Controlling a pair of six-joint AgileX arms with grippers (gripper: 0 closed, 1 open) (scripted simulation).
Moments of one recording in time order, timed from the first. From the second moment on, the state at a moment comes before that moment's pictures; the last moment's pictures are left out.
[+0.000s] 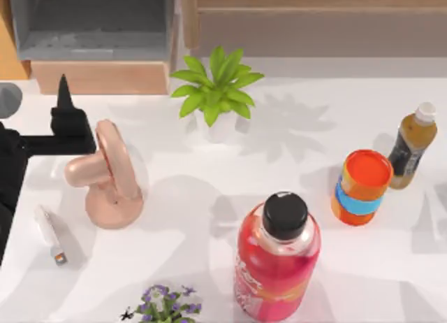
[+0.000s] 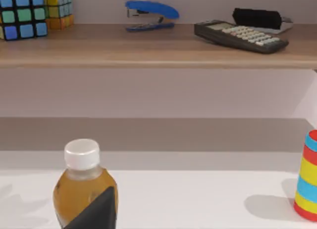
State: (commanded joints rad) left arm -0.41 0.91 0.27 0.65 -0.41 0.01; right arm 0.00 0.00 0.00 0.00 0.00 0.00
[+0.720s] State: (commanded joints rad) left arm -0.10 1.27 0.50 0.80 -0.18 0.40; right arm 0.00 0.00 0.00 0.00 0.00 0.00
